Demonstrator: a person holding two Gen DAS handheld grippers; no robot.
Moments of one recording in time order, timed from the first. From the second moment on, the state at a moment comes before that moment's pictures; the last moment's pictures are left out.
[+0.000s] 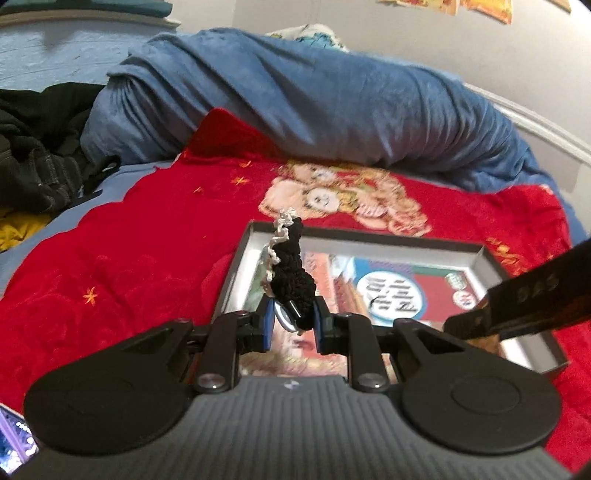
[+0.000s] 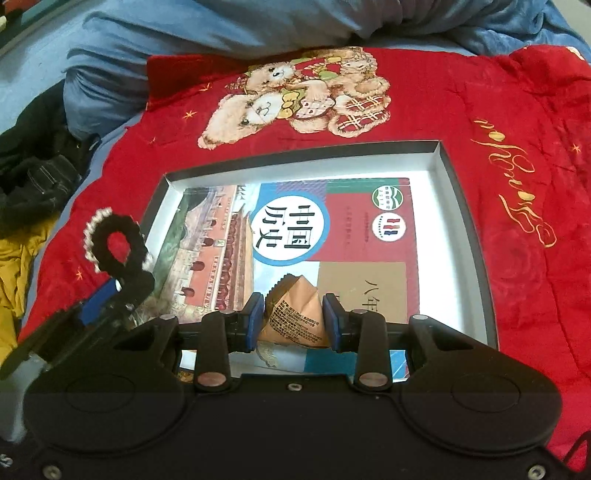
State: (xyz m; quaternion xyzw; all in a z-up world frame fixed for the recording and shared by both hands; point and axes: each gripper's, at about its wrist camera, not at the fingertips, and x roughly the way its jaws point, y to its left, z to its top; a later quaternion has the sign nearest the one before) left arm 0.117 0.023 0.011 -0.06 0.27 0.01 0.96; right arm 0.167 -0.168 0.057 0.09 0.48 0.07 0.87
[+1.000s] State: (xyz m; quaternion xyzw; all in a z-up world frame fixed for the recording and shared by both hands) left arm 0.126 0.032 -0.011 -0.05 0.36 -0.02 0.93; right arm 0.175 -0.152 0.037 0.13 0.47 0.08 0.87
